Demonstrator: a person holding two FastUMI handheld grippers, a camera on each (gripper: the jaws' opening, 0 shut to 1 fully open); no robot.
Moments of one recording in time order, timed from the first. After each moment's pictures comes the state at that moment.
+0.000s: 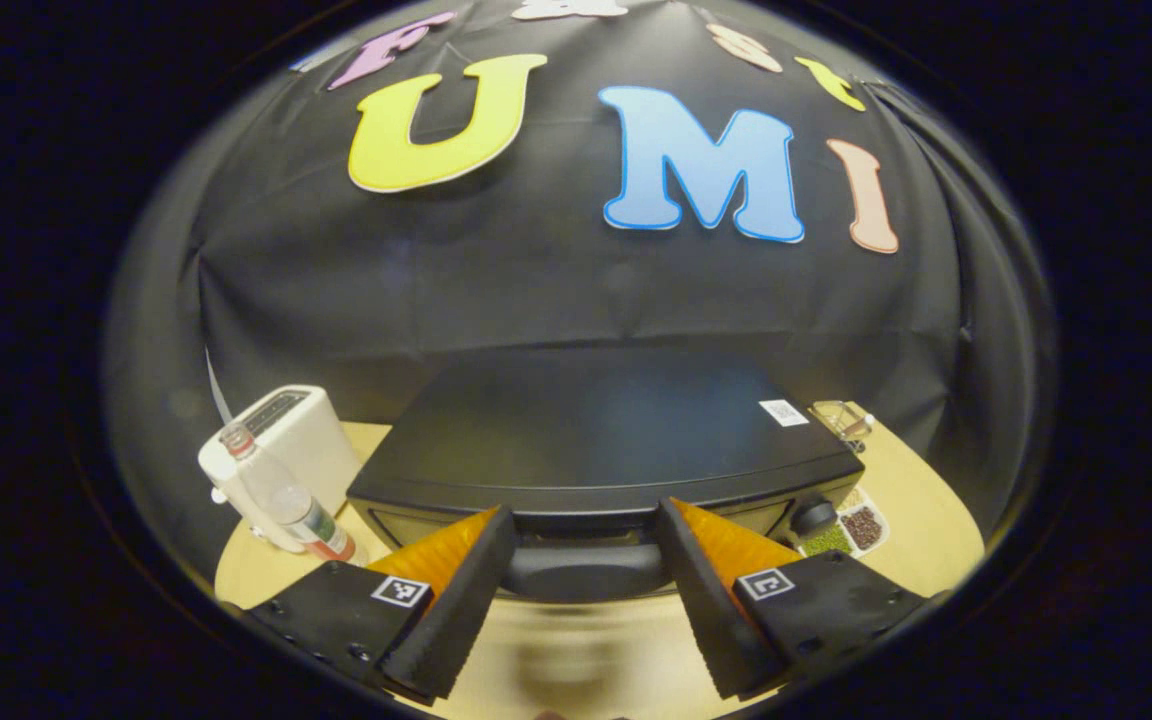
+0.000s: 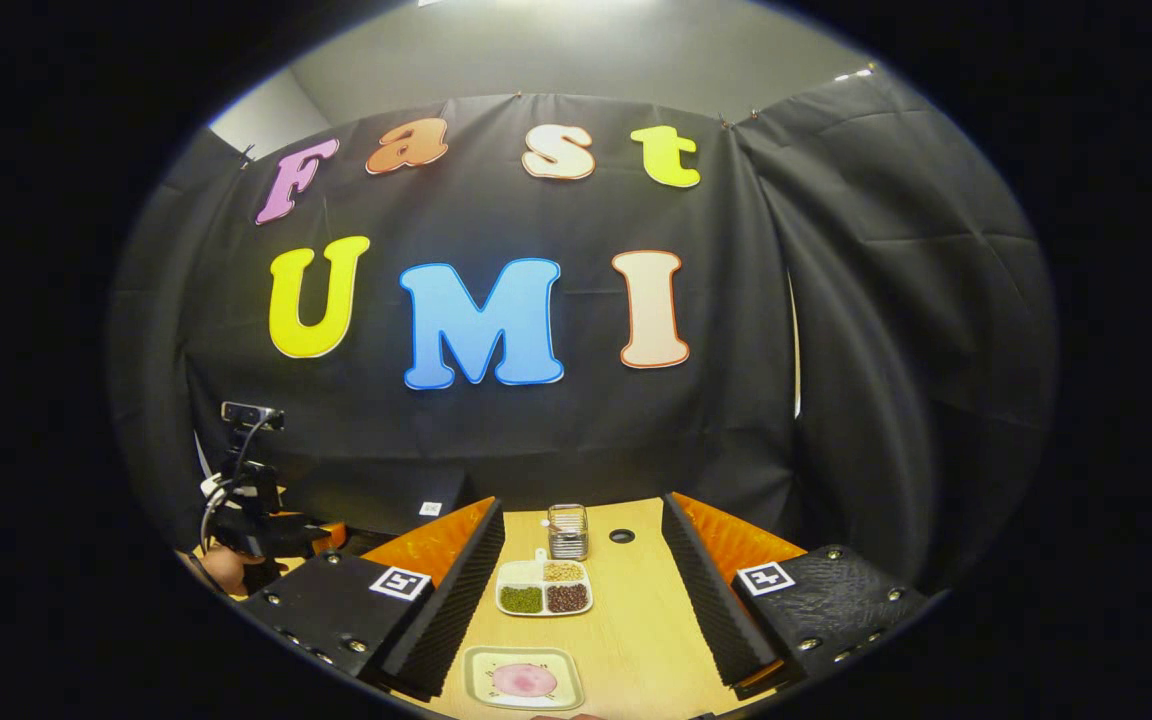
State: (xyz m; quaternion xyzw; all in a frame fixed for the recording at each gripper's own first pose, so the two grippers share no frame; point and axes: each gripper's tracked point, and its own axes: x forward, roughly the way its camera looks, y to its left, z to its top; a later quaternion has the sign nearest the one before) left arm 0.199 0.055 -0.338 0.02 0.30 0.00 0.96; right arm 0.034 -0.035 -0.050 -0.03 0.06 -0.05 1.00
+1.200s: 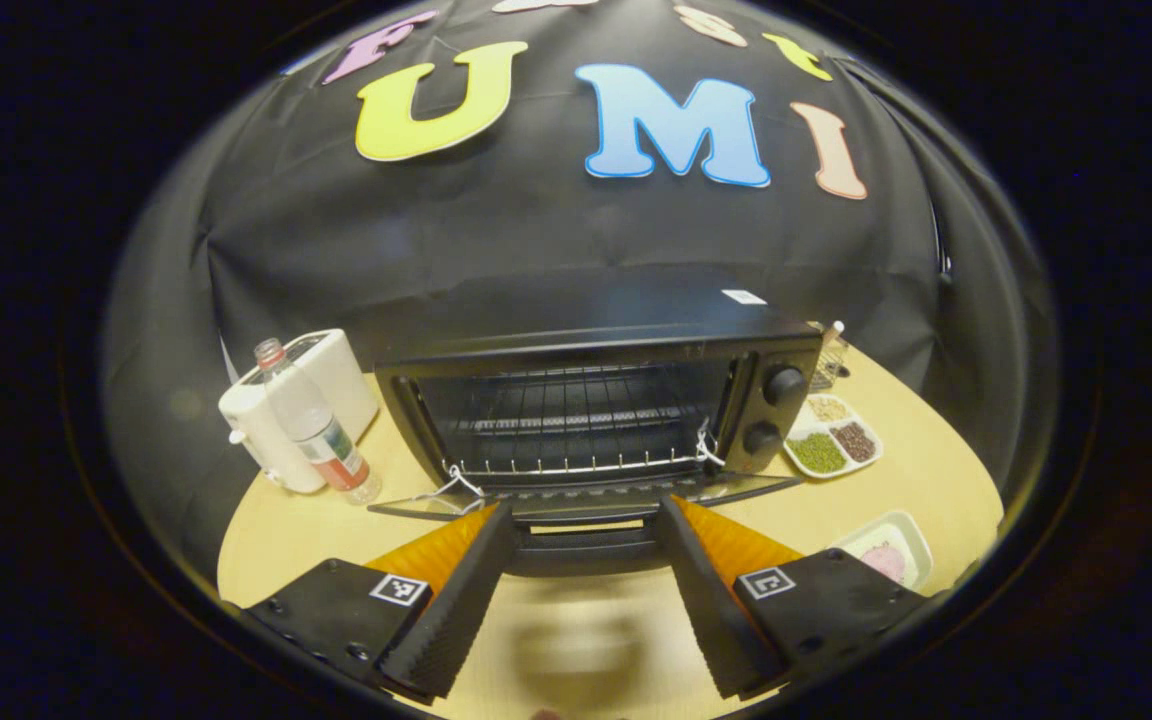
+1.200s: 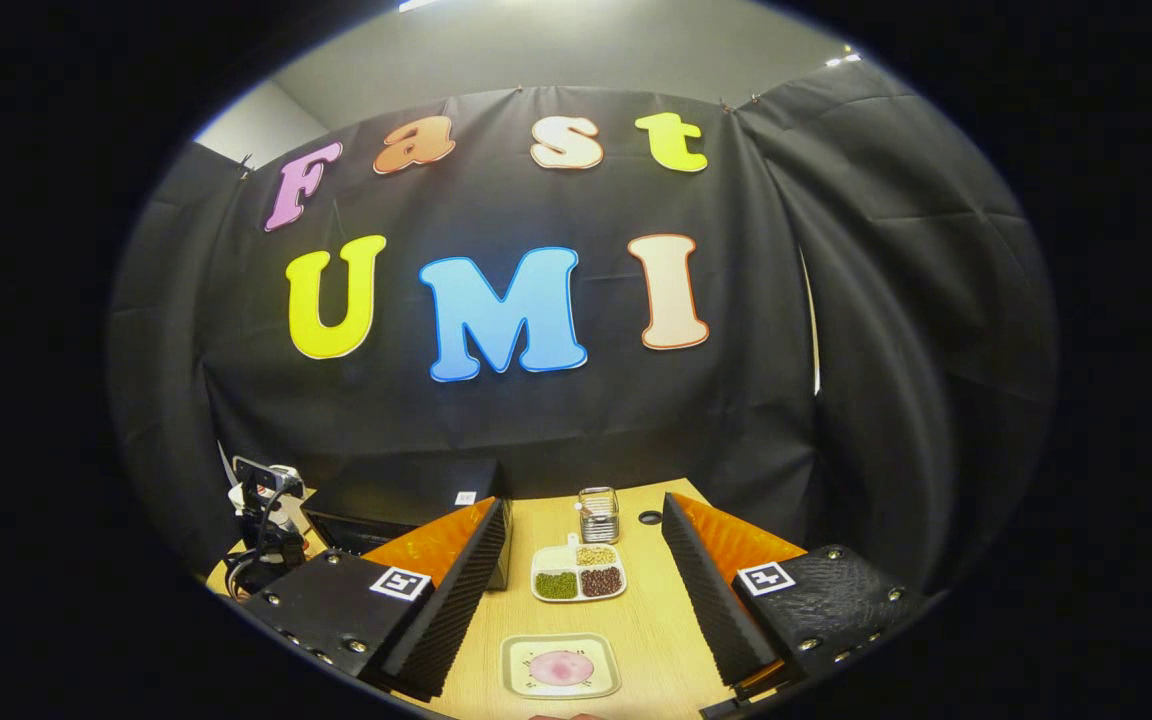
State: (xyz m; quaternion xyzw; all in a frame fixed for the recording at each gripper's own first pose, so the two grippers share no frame) left arm 0.088 0.051 -0.377 0.04 0.34 -0.01 0.94; right arm 0.016 -0.005 -0.067 -0.01 0.08 -0.02 1.00
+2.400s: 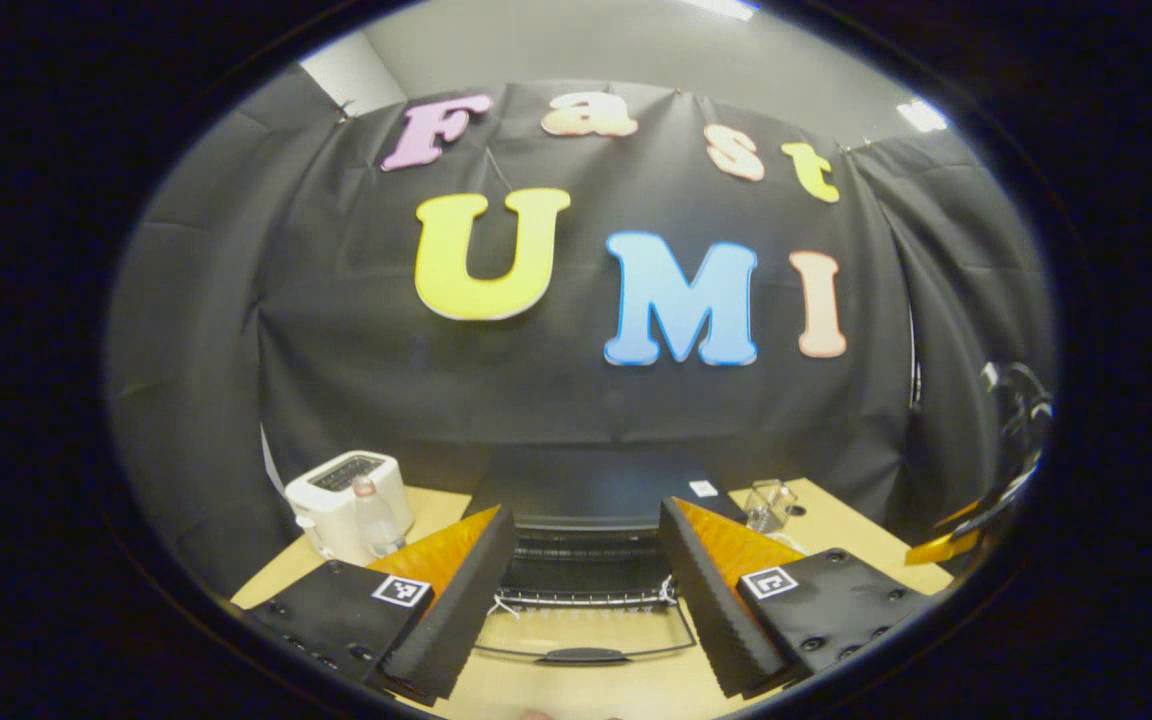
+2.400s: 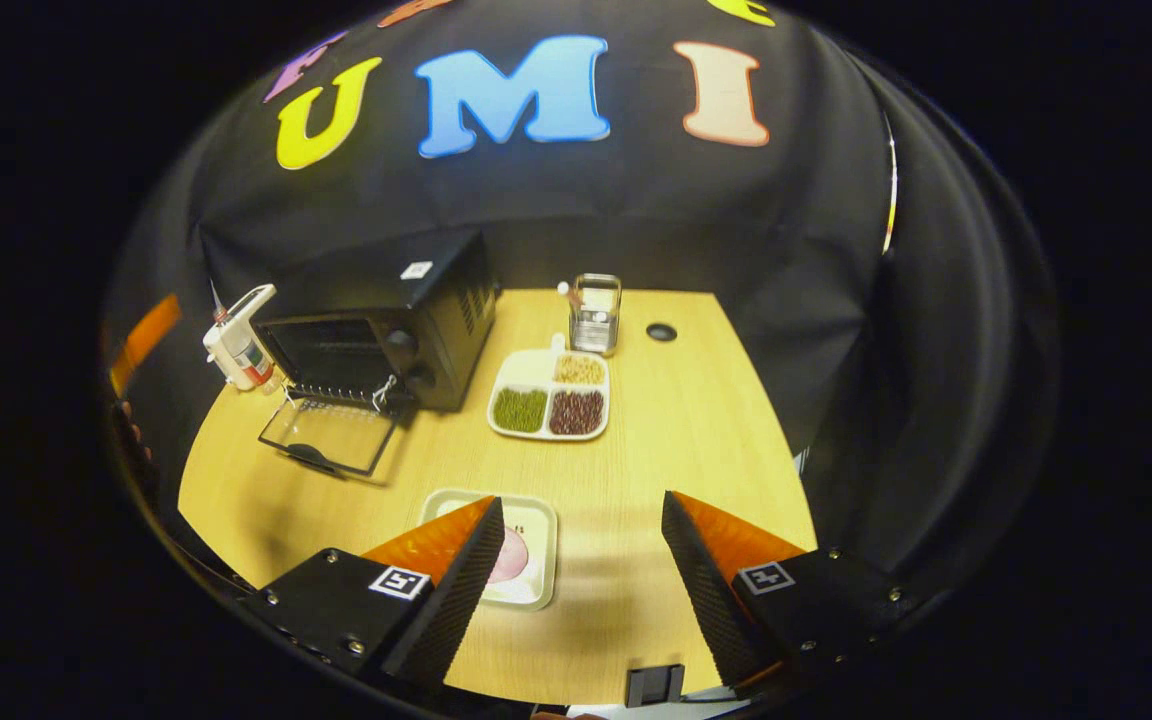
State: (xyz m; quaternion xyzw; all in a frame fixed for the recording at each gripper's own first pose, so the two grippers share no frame) left arm 0.061 0.064 -0.137 -0.01 0.12 0.01 0.99; right arm 0.037 -0.076 -0.264 -0.04 0.42 0.03 0.91
